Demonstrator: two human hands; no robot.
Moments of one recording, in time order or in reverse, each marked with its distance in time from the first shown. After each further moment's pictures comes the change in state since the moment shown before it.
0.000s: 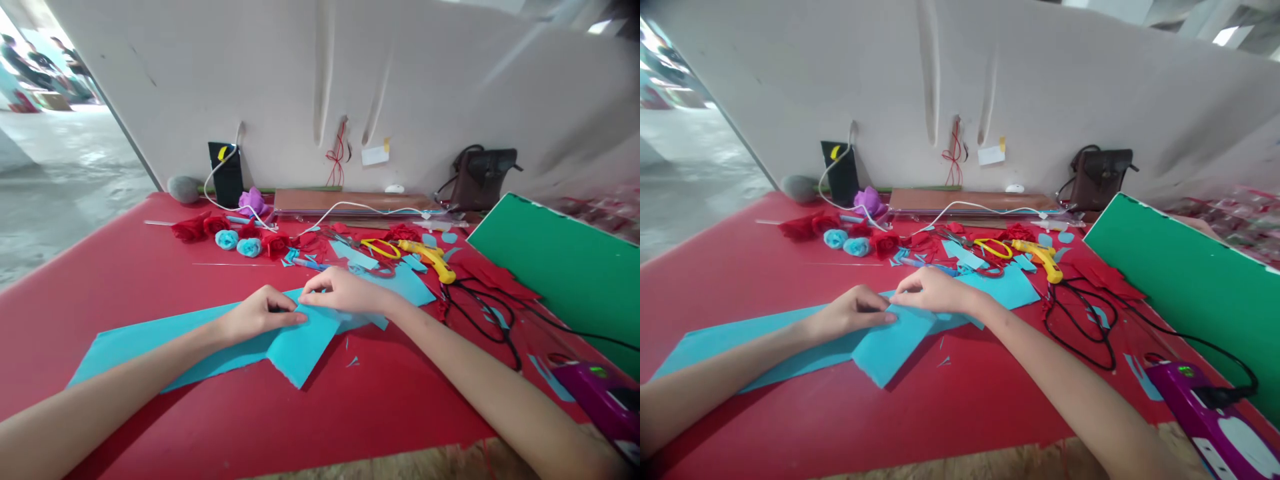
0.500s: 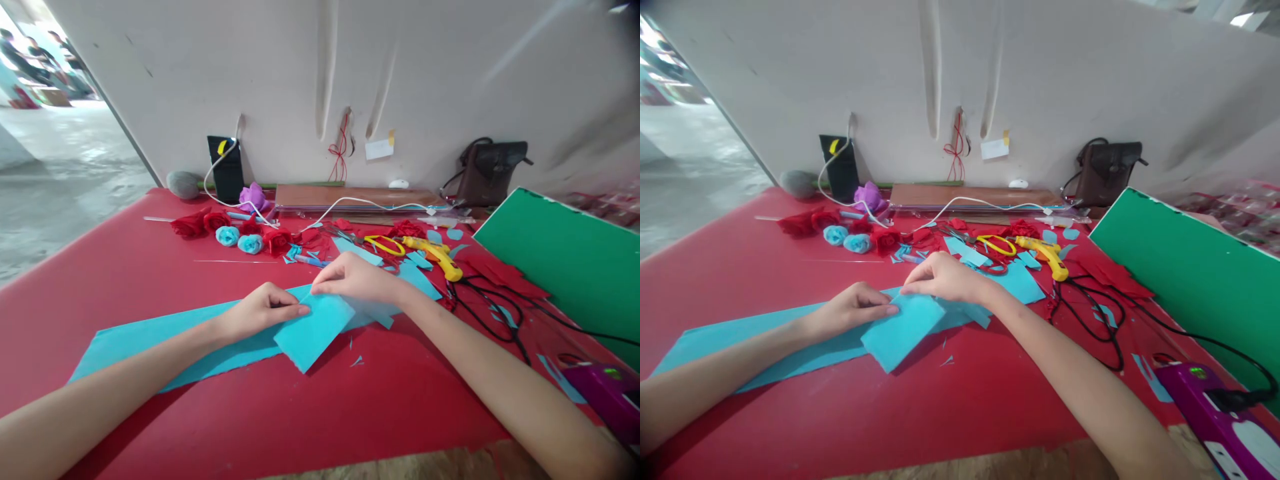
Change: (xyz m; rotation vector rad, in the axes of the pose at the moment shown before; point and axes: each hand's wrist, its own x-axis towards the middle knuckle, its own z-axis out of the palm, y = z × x) left_hand -0.002 0.001 -0.002 0.015 0.025 0.021; right_hand -0.002 0.005 -0.013 0.049 0.073 0.027
